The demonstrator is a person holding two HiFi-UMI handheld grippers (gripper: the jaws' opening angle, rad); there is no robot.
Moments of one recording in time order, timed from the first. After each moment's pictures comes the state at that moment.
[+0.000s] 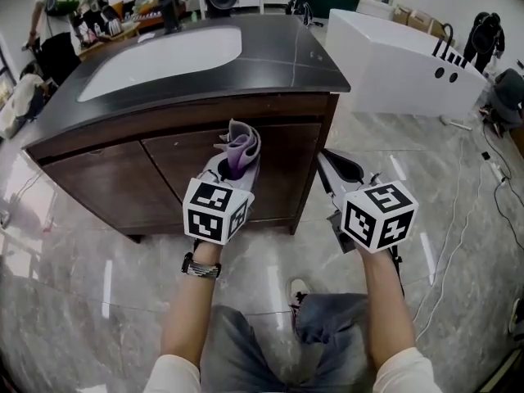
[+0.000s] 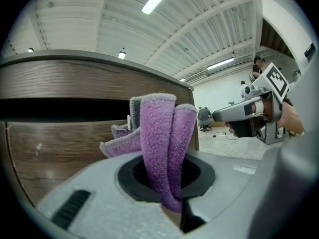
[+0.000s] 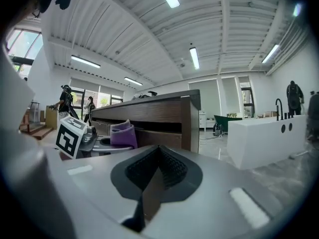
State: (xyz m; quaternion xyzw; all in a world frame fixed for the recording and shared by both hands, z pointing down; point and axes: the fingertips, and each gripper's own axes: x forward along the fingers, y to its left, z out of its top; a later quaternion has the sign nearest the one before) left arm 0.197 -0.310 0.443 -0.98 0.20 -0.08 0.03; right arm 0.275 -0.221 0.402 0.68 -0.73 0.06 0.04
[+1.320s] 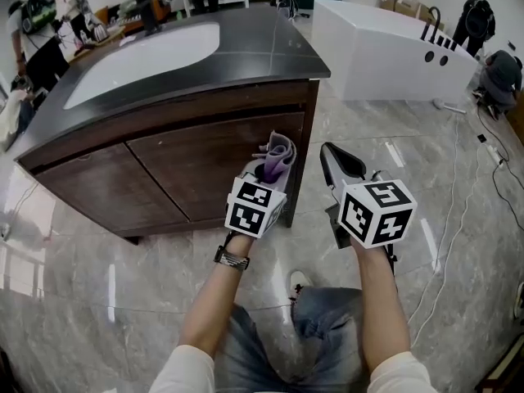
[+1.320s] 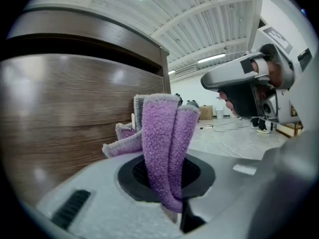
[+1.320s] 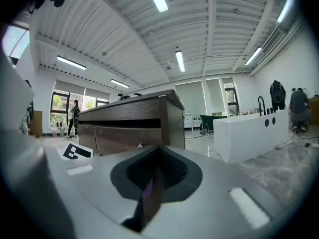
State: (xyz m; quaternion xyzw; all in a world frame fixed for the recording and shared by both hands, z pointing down) left arm 0.286 -0.264 0.520 -0.98 0.13 -0.13 0.02; right arm 0.311 -0.196 0.416 0.74 -0.67 0.07 0.01
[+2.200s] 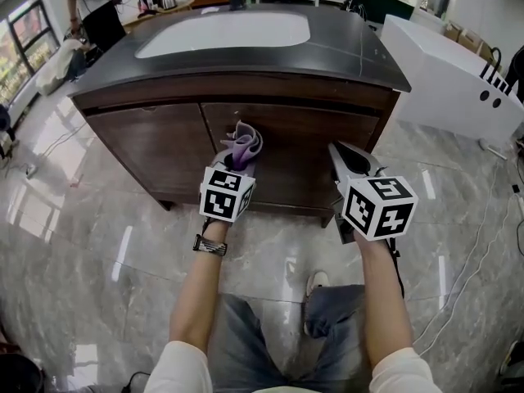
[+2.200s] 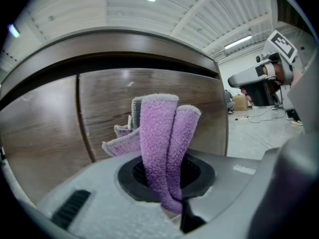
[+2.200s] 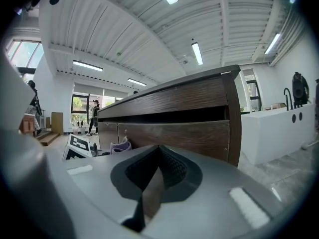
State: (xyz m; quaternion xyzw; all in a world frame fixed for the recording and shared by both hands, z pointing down) left arm 0.085 -0.375 0.524 -0.93 0.33 -0.15 0.02; right arm 0.206 -0.262 0.426 0.66 -0.75 0.08 0.03
